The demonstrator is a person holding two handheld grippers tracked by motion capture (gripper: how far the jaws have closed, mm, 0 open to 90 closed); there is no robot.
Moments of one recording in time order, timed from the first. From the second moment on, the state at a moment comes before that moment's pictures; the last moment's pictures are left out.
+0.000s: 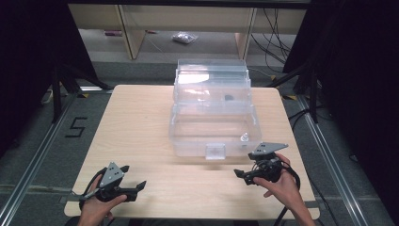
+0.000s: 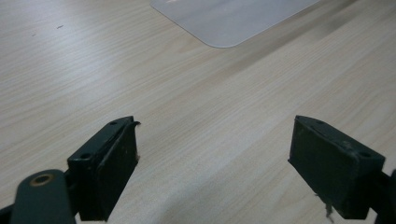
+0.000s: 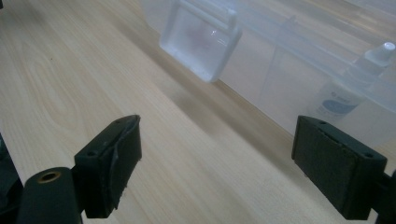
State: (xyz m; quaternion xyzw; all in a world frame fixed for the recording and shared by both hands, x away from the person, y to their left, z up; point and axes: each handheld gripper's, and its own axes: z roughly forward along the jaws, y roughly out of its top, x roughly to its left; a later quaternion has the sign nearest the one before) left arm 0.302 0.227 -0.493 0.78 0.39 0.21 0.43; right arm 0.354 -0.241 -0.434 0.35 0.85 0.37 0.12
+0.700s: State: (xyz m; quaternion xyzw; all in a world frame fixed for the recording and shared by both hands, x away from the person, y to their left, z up) left arm 0.302 0.227 -0.493 0.78 0.39 0.21 0.43; right arm 0.348 -0.255 -0.447 0.36 0.85 0.37 0.12
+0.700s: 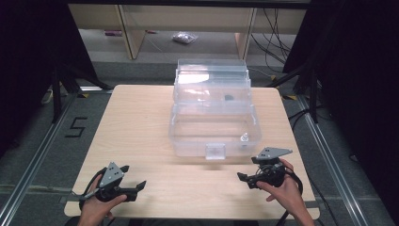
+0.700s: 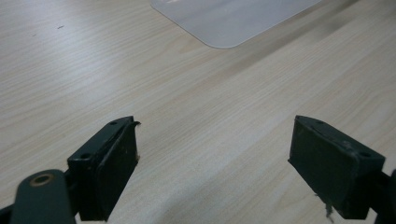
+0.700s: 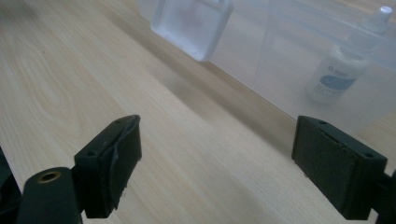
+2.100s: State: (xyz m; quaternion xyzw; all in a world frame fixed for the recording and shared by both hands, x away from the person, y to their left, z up) left arm 0.302 0.227 -0.493 0.78 0.39 0.21 0.44; right arm 0.330 -0.274 -0.481 0.39 0.84 0.35 0.10
